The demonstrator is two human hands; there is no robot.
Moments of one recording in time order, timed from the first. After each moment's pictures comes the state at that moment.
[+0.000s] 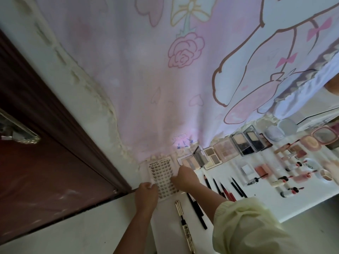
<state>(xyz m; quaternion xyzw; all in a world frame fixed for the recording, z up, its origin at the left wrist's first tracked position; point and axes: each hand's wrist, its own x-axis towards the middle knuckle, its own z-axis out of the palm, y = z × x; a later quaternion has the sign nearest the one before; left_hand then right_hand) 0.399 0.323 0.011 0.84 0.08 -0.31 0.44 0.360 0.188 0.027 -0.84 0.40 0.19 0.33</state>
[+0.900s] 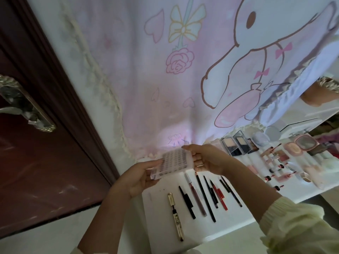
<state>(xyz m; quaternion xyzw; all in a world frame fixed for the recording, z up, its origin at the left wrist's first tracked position) 0.407 0.344 0.128 0.56 0.06 -0.56 0.61 0.299 0.141 0.163 -0.59 0.33 0.14 0.72</state>
